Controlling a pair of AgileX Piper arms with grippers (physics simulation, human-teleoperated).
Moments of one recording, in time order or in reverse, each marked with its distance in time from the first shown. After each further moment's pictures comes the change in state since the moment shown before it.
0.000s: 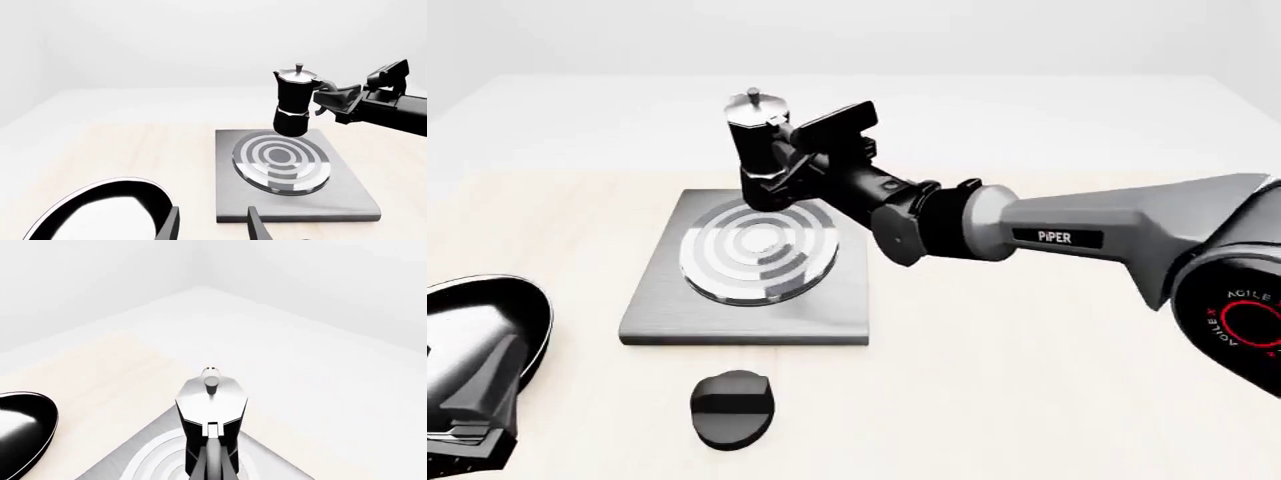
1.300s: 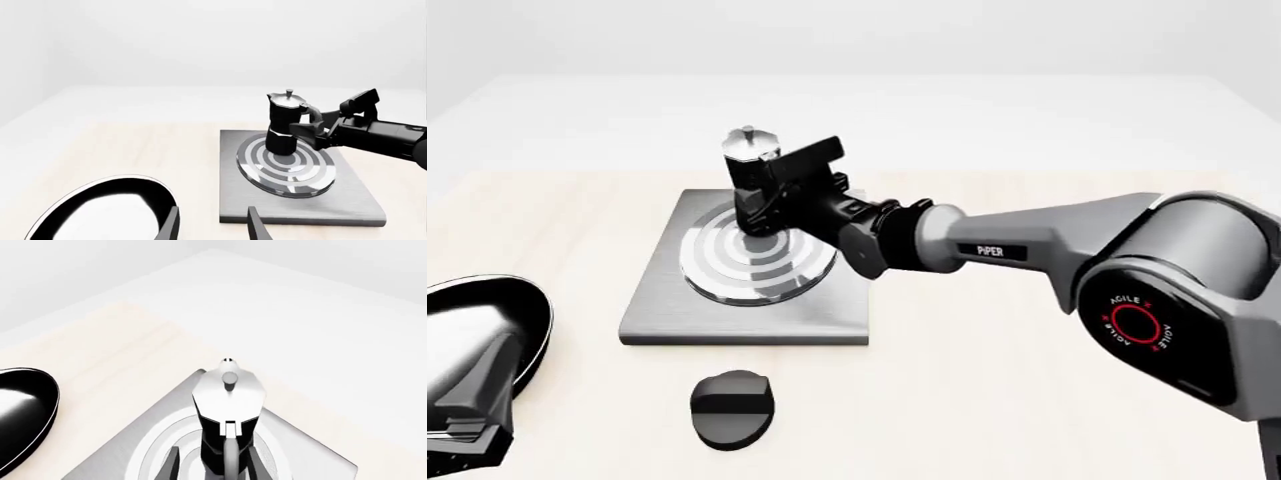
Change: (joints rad) left arm 0.027 0.000 0.000 0.001 -0.016; right arm 0.032 0.158 -0.134 0.109 0.061
